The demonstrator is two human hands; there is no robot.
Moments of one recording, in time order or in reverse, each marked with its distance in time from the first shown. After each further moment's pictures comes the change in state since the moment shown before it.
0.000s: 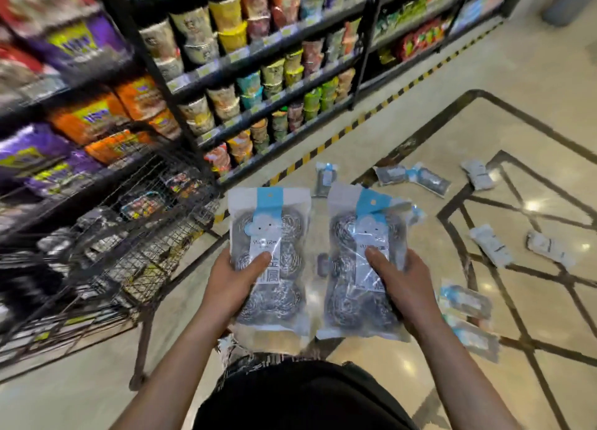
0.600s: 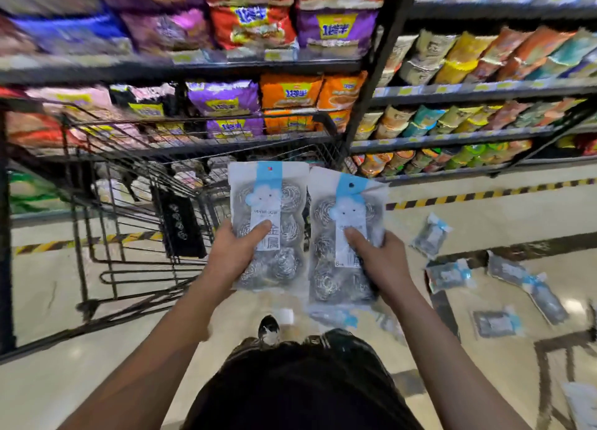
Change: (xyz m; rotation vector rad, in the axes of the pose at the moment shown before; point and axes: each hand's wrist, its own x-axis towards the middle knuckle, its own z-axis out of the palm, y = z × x) left_hand 0.106 -0.048 -0.322 -0.314 0.435 -0.138; right_hand 0.021 -0.150 0.389 -0.185 -0.522 -0.099
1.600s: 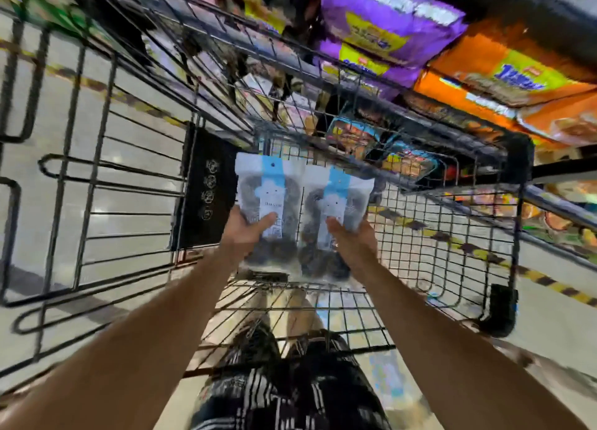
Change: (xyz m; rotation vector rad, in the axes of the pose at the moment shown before) left_hand 0.272 -0.168 -0.050 -0.096 0.303 -0.521; right_hand 0.309 0.103 0.280 -0.462 -0.384 0.259
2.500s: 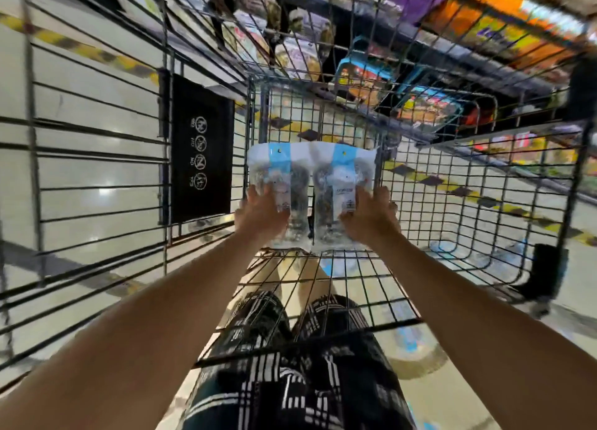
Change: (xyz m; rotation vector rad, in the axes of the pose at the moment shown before) left_hand 0.013 -0.033 0.038 0.885 -0.074 0.074; right_hand 0.018 0.029 0.001 -0.969 -0.143 -0.073
